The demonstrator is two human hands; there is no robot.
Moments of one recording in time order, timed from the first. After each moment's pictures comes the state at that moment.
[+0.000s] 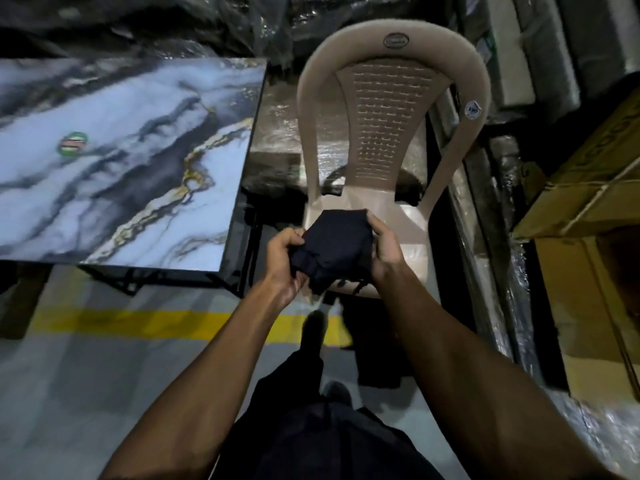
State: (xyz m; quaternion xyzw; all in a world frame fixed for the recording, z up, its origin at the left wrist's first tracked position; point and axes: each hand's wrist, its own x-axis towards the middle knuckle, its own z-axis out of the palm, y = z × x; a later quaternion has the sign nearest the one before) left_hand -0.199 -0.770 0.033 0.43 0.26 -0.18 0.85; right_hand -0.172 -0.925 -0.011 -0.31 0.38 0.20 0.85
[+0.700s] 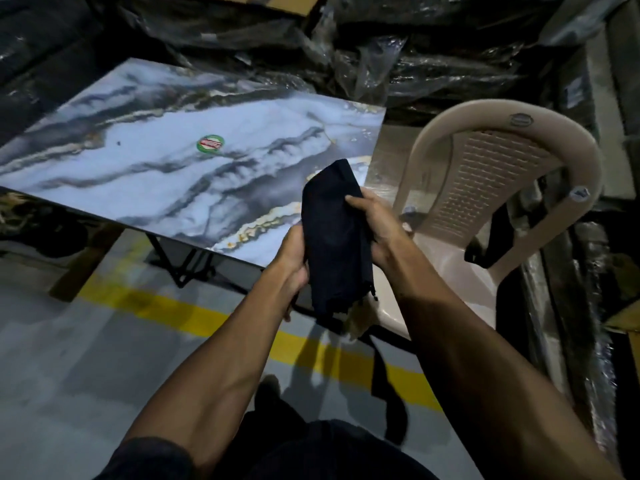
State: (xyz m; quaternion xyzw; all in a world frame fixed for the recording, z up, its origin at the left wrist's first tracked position) left_hand -0.179 -0.583 0.083 0.43 0.25 -0.13 0.86; right_hand -0.121 -0.697 0.085 -0.54 0.10 0.20 0.81
